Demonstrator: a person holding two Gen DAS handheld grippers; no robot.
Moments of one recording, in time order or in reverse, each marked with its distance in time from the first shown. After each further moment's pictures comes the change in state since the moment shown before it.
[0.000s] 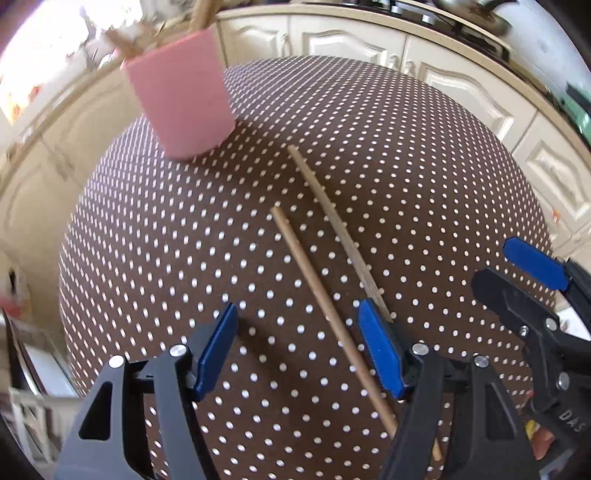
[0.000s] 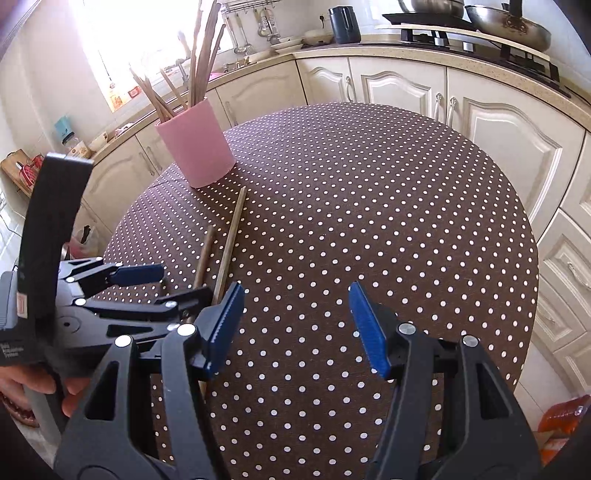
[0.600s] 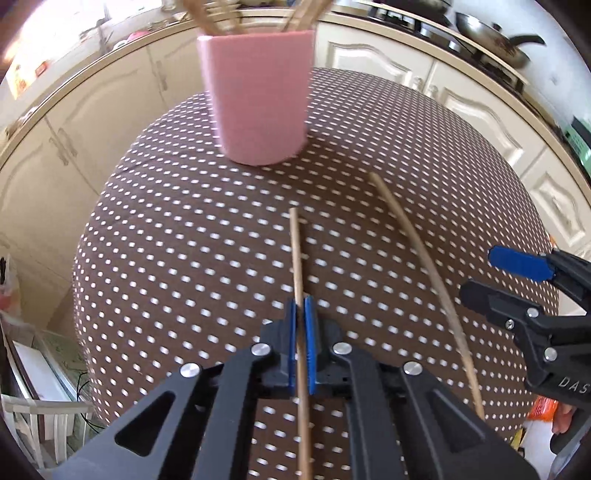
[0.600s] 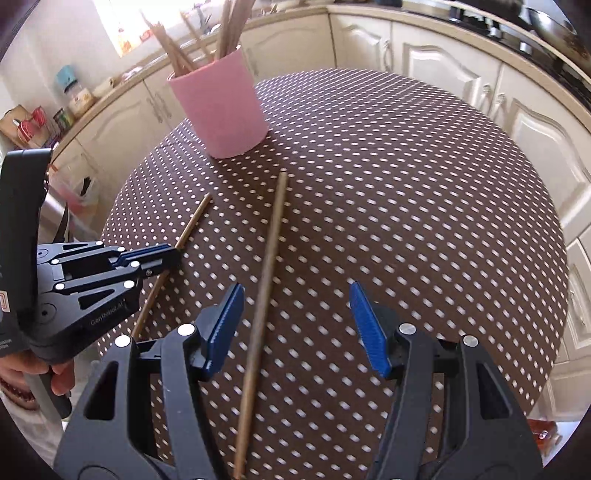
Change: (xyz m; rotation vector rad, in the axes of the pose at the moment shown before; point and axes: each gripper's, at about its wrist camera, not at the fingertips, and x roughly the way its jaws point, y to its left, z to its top) left arm 0.004 0.083 0.009 -0.061 -0.030 -0.054; right arm 0.066 0.058 0.051 -0.109 0.250 0.018
